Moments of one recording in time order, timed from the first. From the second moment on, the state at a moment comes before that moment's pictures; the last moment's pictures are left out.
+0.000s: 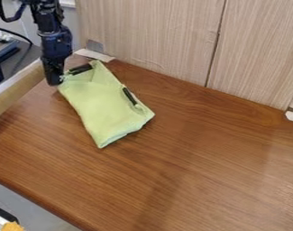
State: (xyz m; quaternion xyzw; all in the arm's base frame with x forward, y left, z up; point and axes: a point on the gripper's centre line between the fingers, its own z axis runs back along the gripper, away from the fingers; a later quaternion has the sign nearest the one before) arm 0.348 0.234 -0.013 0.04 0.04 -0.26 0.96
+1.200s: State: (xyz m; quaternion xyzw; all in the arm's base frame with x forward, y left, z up) arm 0.346 0.201 0.052 0.09 -0.02 -0.31 0.95
